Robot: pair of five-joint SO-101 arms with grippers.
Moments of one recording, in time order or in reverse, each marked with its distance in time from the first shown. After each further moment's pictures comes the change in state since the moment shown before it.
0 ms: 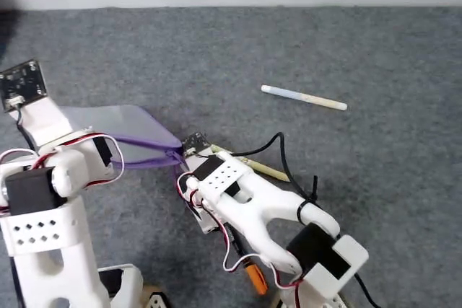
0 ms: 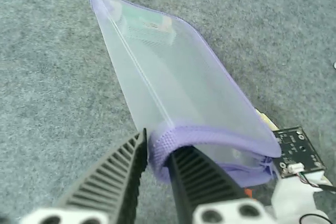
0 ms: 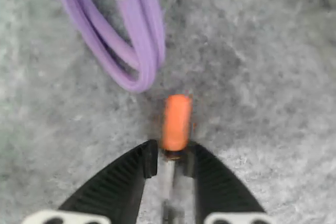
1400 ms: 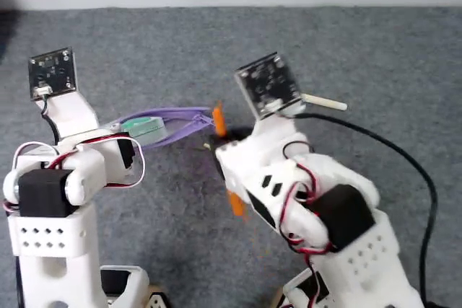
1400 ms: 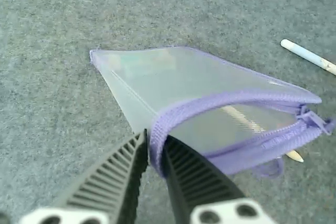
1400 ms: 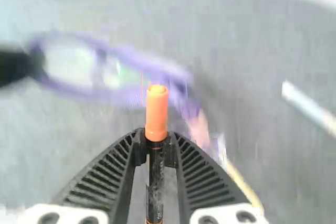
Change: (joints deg) left arm 11.0 0.3 -4.7 1.1 0.1; right arm 9.5 -51.5 -18.6 6.8 7.6
